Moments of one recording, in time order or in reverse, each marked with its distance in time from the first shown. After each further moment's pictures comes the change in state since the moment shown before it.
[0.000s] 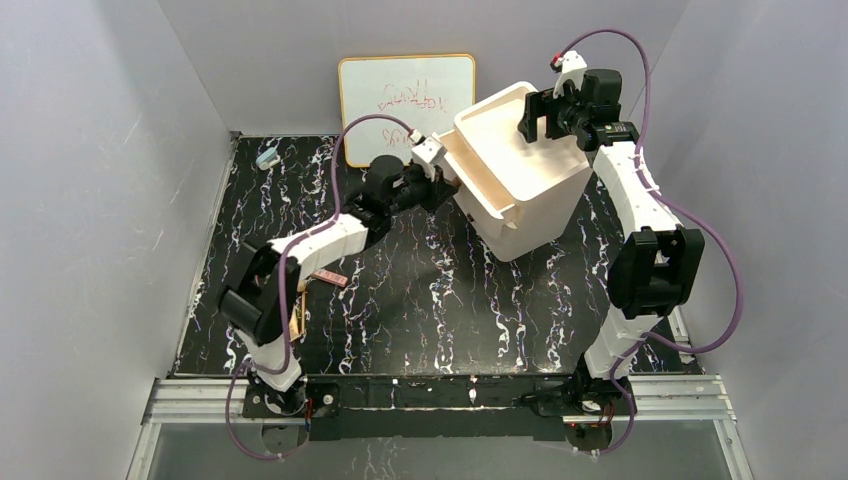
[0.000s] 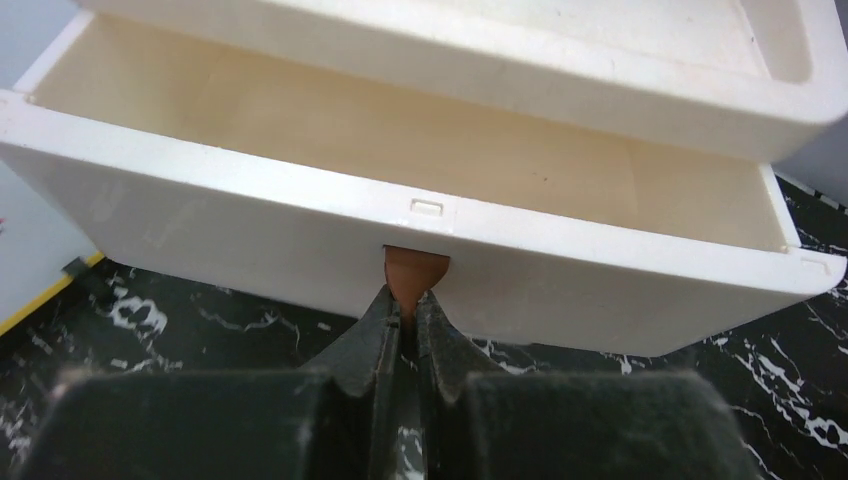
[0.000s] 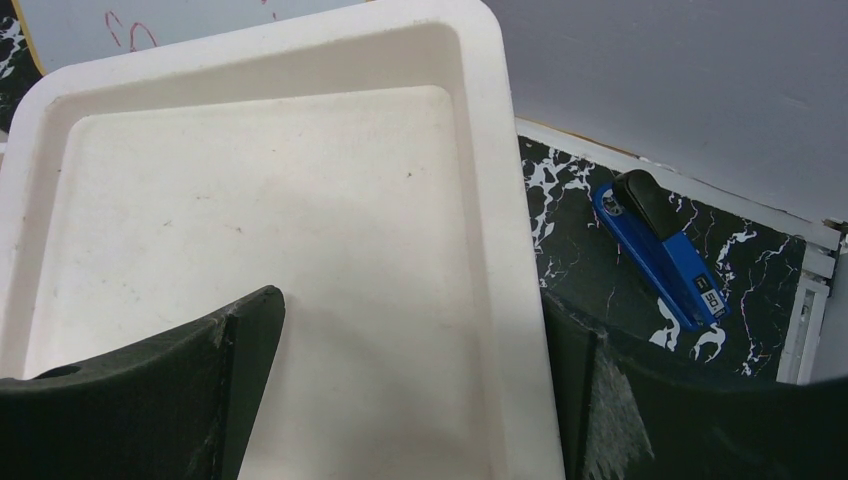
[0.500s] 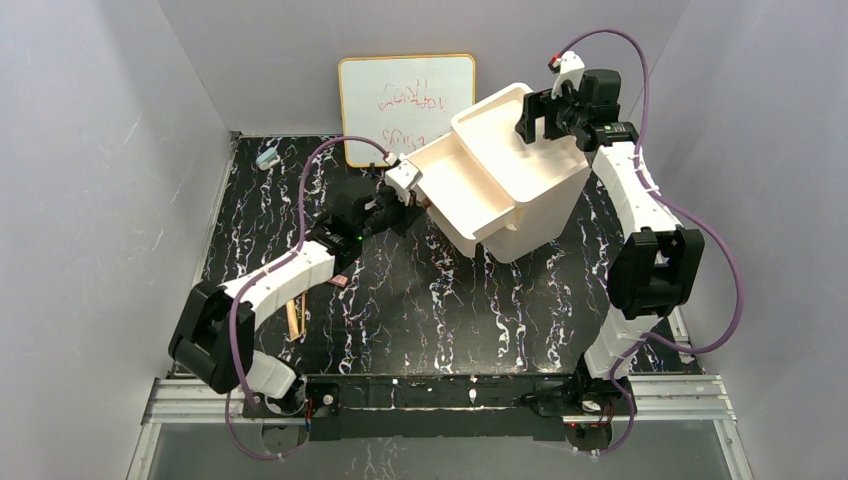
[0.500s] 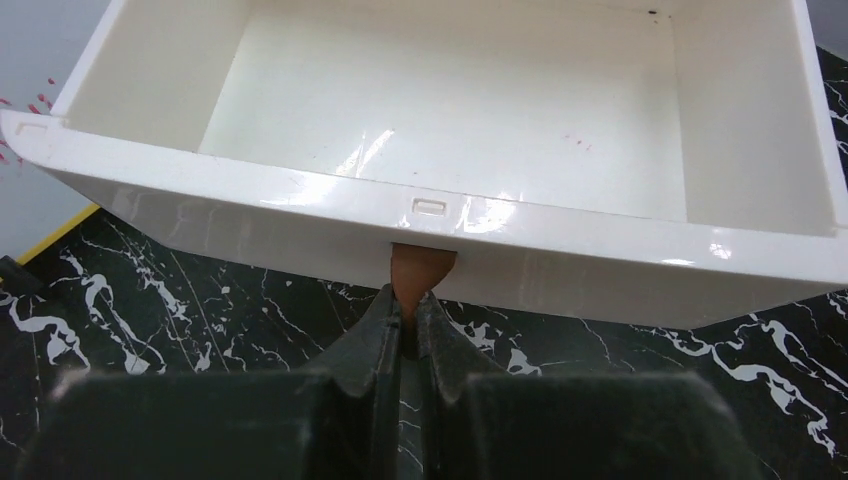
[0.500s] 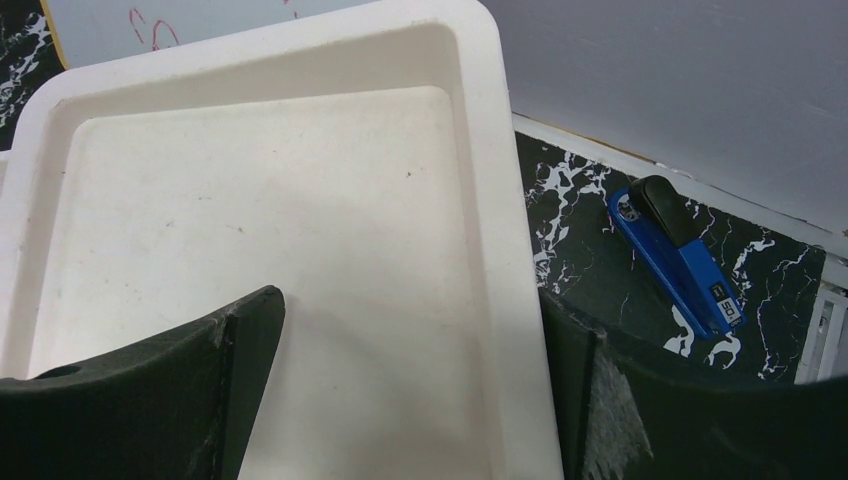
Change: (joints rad) left arm 0.037 -0.351 -0.283 -0.187 -0.120 0.145; right arm 0.003 -0.002 0.000 0.000 -0.024 -0.001
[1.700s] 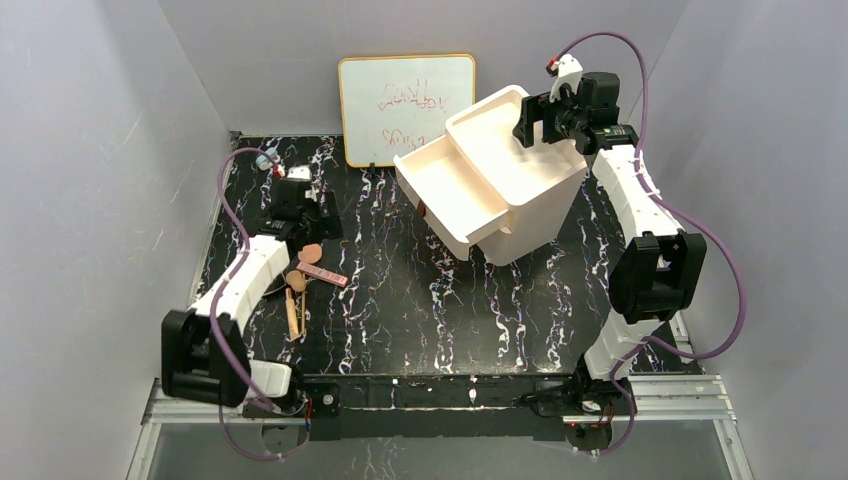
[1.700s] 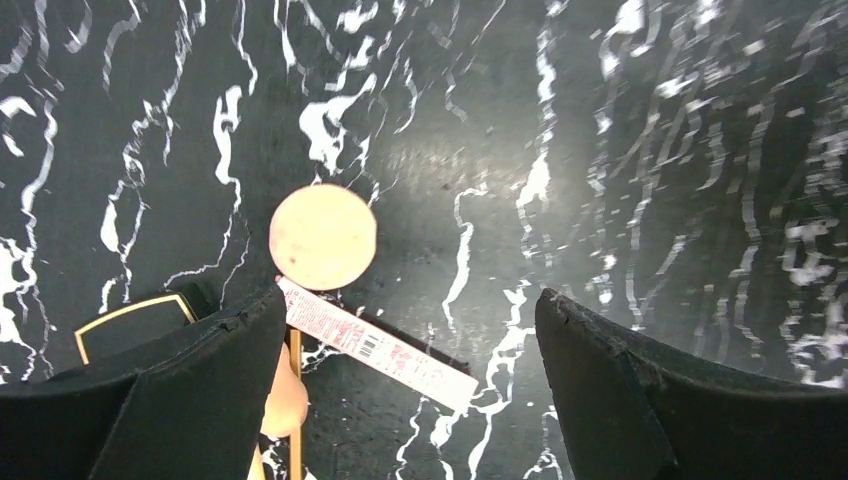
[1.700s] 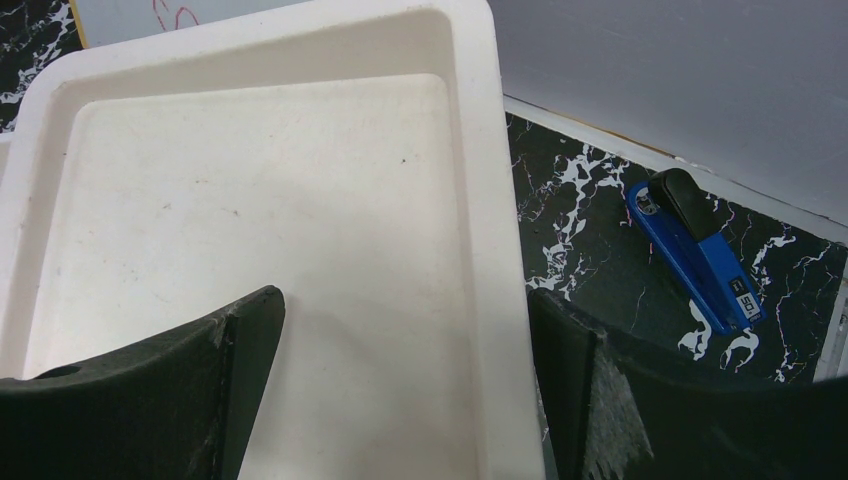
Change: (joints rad) left arm 0.368 -0.171 -0.011 -0.639 -0.453 -0.331; right arm 0.006 -0.032 -0.033 -0.011 -0.016 0.004
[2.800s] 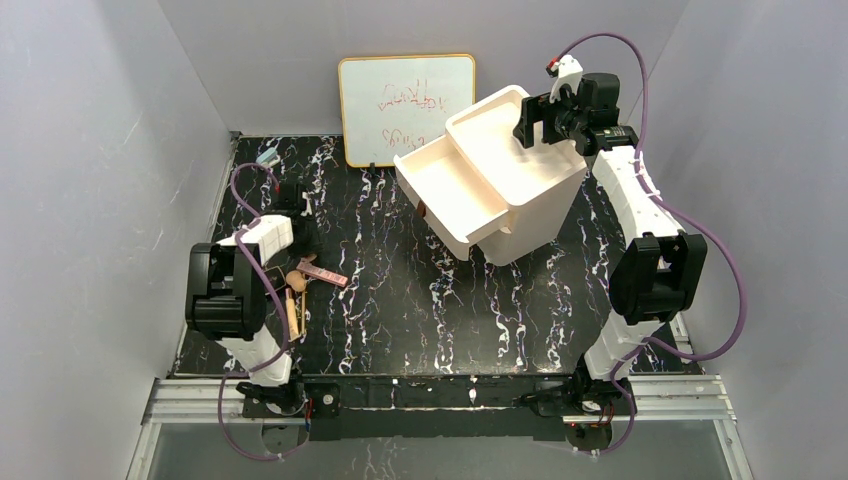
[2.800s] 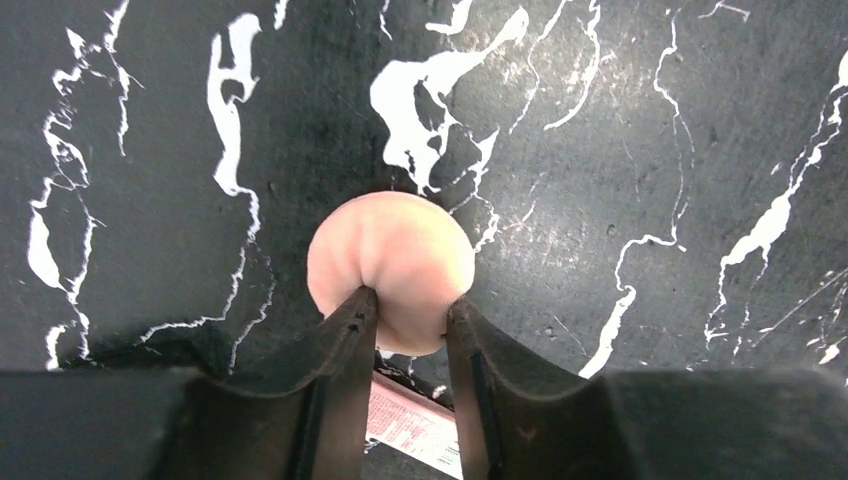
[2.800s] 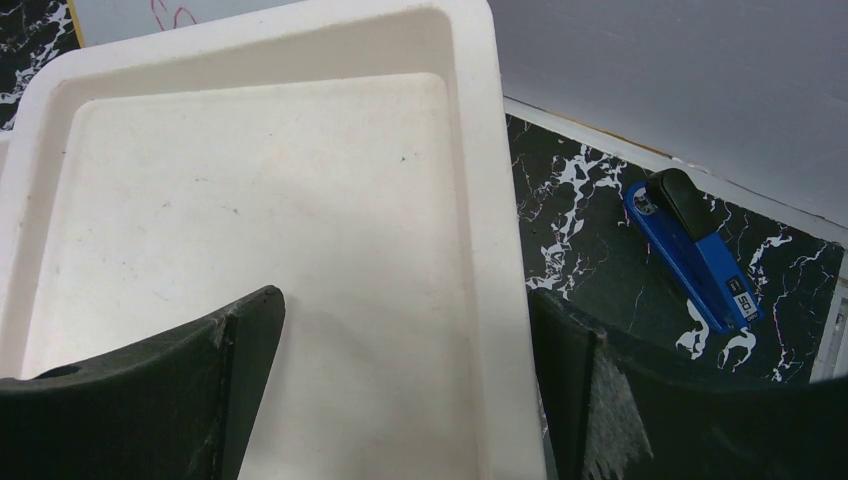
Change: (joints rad) left arm 0.168 0.407 0.035 0.032 0.085 0.034; right arm 0.000 -0.007 -0.014 0.011 0.005 -0.001
